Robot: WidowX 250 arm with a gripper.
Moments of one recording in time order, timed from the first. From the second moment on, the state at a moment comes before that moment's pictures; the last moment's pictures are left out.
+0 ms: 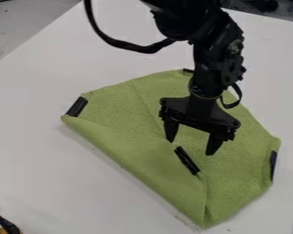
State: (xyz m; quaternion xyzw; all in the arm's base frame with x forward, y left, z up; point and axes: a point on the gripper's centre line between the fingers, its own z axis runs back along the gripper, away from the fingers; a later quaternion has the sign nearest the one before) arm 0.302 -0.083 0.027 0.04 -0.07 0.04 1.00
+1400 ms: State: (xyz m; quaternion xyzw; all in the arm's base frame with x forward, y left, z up) arm 0.276 -0.078 0.006 0.04 -0.07 0.08 0.99
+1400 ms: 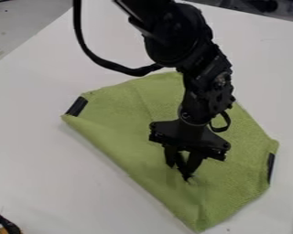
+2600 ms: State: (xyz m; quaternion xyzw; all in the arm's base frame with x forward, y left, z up) arm 0.212 -0.024 0.041 0.01 -0.18 0.21 0.96
